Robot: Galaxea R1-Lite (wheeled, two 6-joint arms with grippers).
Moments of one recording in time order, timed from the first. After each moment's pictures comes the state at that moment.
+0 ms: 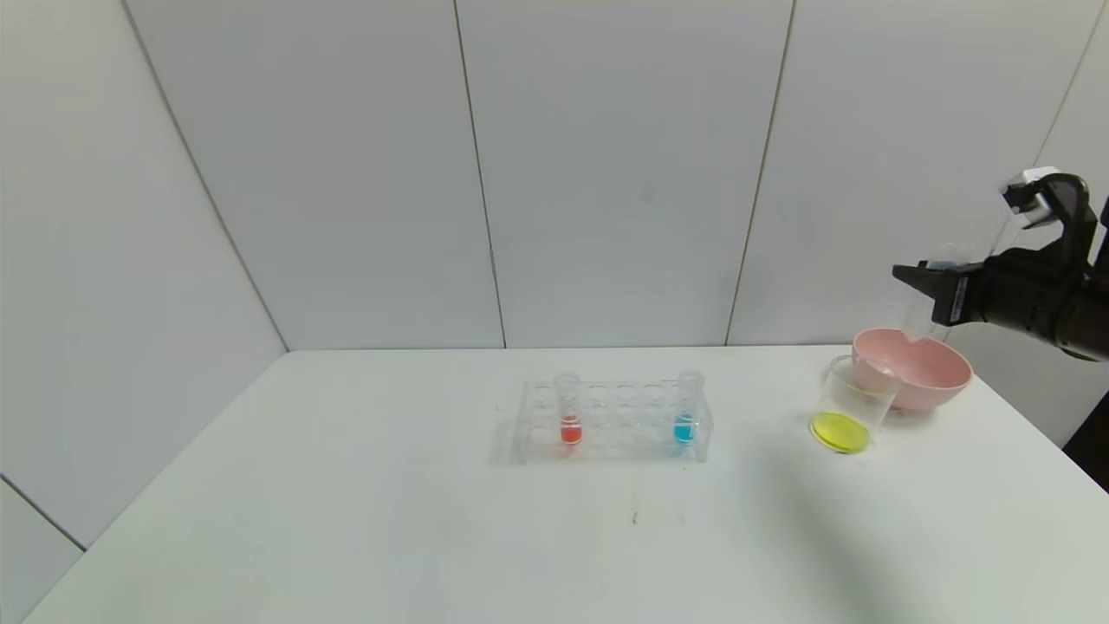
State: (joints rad) left arm 0.00 0.00 0.00 0.00 0.00 0.00; right arm -0.11 1.73 -0.99 -0.61 0.31 -0.10
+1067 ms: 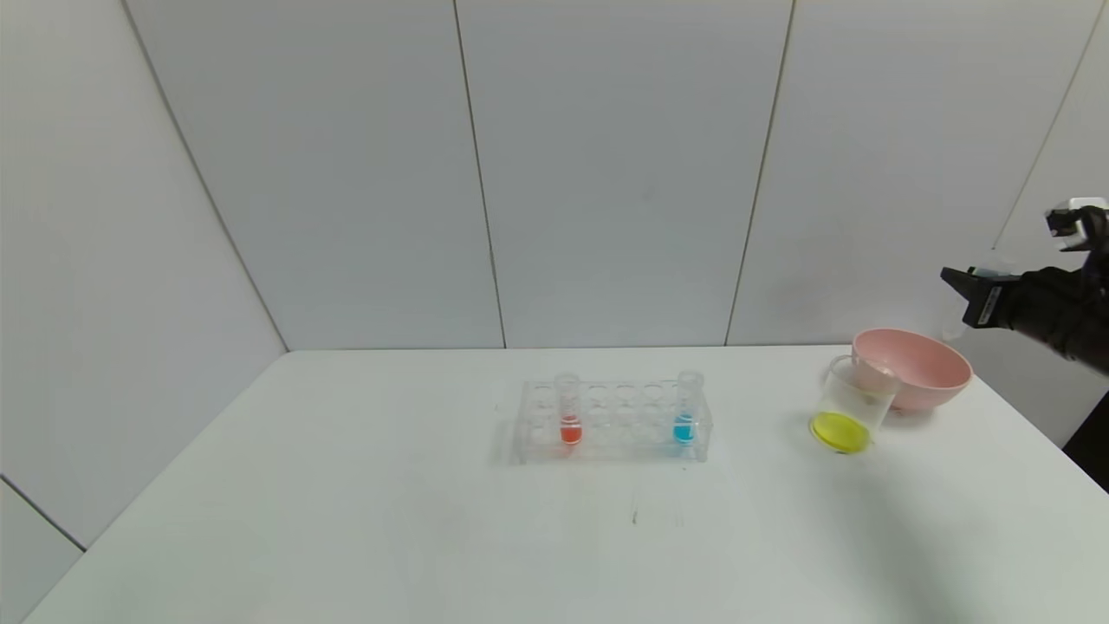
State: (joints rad) left arm 0.00 0.00 0.00 0.00 0.00 0.00; right arm -0.26 1.91 -1.00 -0.88 0.29 -0.02
